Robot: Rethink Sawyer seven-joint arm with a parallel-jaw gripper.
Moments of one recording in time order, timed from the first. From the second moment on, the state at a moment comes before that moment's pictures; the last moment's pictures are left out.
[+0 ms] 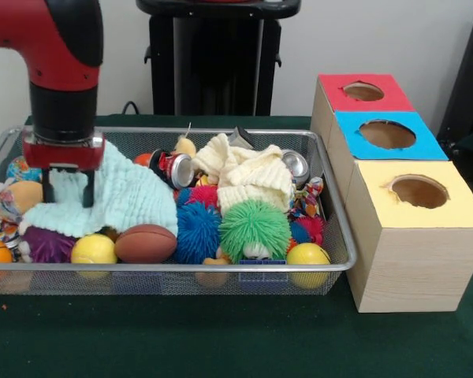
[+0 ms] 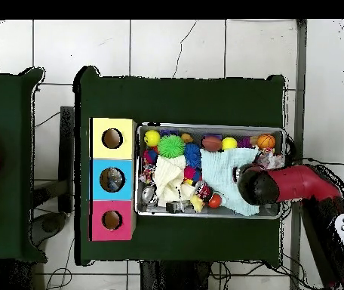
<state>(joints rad) -0.89 -0.50 0.53 1.58 -1.01 0.61 1.77</state>
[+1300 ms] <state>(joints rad) -0.33 -0.53 0.10 1.56 -0.74 0.56 2.17</state>
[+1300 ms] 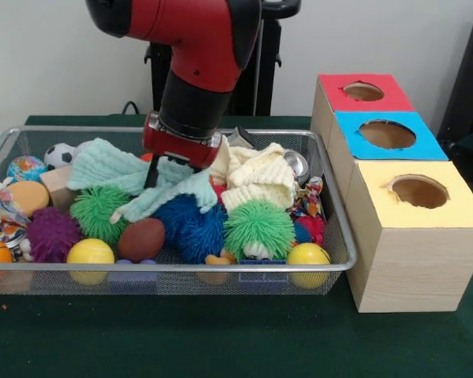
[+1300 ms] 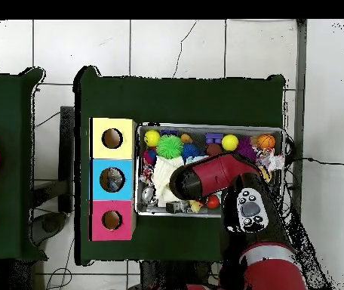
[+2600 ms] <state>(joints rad) -0.28 -0.60 0.07 1.66 -0.52 0.54 2.17</state>
